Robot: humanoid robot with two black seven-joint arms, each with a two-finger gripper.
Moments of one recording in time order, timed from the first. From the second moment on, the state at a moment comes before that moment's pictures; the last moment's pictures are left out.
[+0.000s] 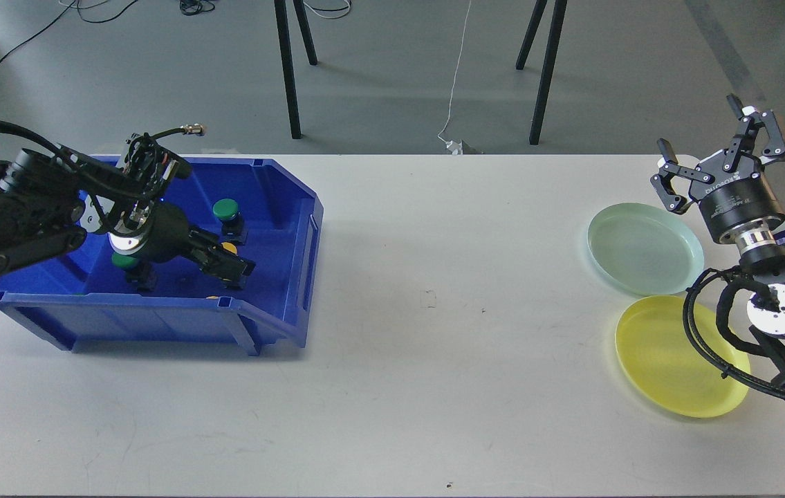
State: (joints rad) left arm -1.39 0.51 0.66 -0.89 1.24 -0.29 -0.49; right arm 0.56 -0.43 0.90 0.70 -0.10 0.49 0.46
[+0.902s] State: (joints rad) left arm -1.50 1.07 -0.04 -1.43 0.89 -0.47 -0.49; right arm 0.54 -0.47 0.96 0.65 0.06 0.49 0.47
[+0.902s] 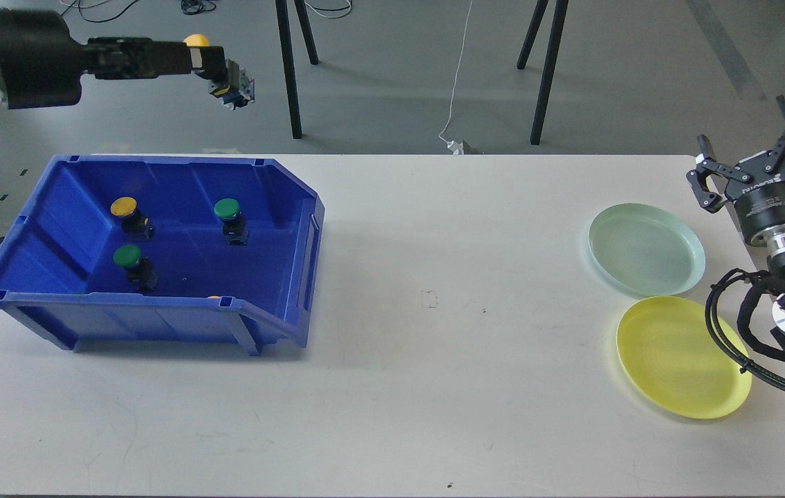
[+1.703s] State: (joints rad) left arm -1.07 0.25 -0.12 -1.19 0.72 -0.06 -0.49; right arm 0.48 -0.45 0.71 1.32 -0.50 0.38 0.47
